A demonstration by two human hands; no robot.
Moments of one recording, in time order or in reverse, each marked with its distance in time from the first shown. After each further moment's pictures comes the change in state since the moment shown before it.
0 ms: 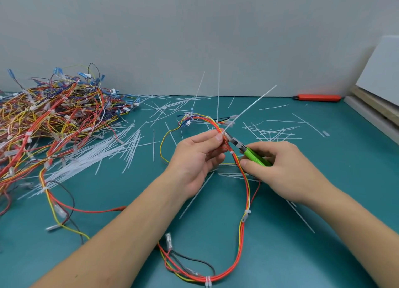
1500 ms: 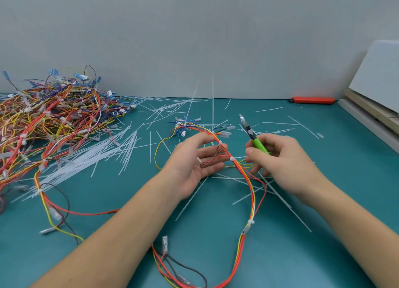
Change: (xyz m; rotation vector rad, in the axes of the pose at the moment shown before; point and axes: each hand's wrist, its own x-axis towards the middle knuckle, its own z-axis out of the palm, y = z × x) left_hand -0.004 0.010 0.001 0.001 0.010 -0.147; right_hand 0.005 -0.003 -0.006 0.270 0.108 0.159
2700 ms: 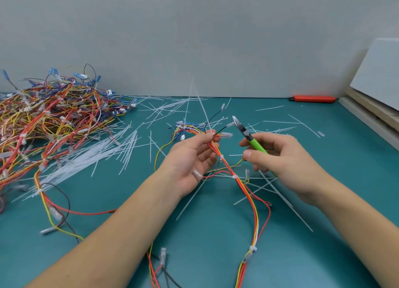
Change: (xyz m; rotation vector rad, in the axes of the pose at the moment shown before) left_hand 0.005 0.000 -0.002 -0.165 0.041 0.017; right_hand -0.005 -0.009 -0.002 0.144 -0.123 -0.012
